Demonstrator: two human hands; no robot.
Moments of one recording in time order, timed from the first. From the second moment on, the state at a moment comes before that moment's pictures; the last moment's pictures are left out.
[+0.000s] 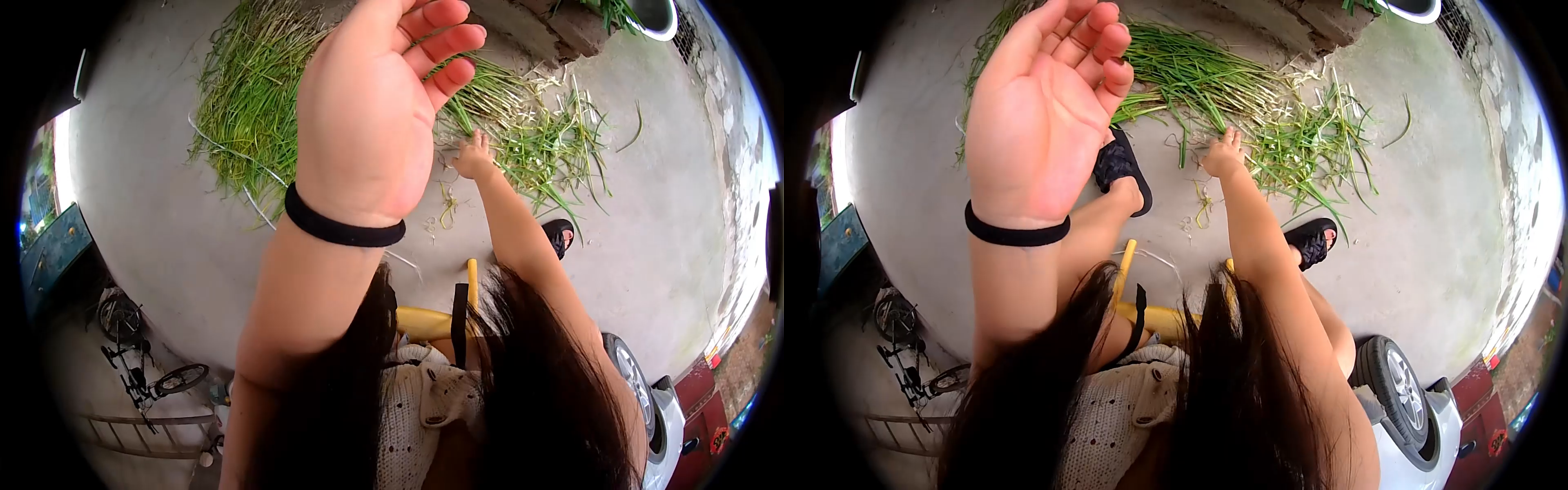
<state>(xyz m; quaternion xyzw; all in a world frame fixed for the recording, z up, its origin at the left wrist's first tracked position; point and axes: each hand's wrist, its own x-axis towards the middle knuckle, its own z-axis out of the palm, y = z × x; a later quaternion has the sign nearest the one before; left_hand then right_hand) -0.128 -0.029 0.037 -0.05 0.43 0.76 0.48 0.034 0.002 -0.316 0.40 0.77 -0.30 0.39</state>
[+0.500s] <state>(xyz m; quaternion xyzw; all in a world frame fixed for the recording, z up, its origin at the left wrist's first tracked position) -0.127 -0.016 0.026 0.00 0.35 0.74 0.57 0.072 0.047 -0.257 0.38 0.83 -0.40 0.01</state>
